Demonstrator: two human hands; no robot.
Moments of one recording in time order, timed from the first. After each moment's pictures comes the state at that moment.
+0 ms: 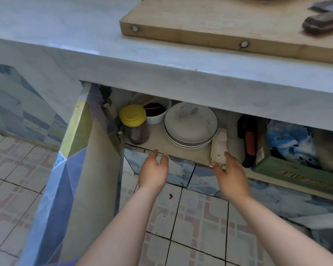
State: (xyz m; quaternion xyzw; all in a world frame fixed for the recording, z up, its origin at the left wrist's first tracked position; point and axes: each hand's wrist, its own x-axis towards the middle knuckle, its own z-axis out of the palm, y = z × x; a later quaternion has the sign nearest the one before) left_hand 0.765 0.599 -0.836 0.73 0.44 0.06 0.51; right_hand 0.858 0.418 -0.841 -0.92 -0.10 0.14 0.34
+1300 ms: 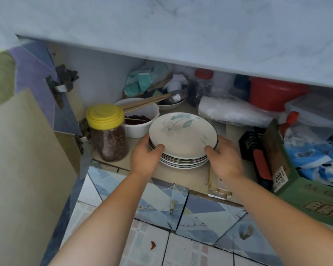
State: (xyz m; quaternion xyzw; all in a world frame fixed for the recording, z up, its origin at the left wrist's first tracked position) left_hand 0.876 0.640 -0.921 0.74 0.30 0.24 0.55; right_hand 0.990 0.471 -0.917 -0.89 -0.20 -0.02 0.42
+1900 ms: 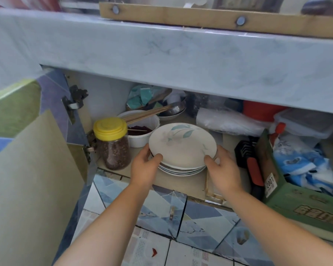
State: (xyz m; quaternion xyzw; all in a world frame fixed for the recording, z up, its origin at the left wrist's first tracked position) left_hand 0.855 0.623 -0.900 0.64 0.29 0.25 0.67; right_hand 0.962 0.459 -0.900 -0.86 -0.19 -0.02 0.48
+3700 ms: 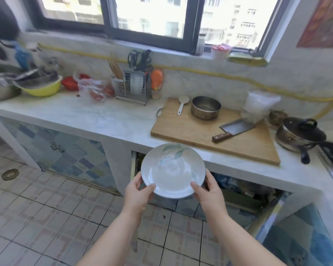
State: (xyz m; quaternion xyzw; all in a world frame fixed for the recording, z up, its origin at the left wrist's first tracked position) left_hand 0.536 0.532 -0.423 0.54 0.31 0.19 0.76; right_hand 0.643 0.364 -0.429 -0.69 -0.05 0.19 0.70
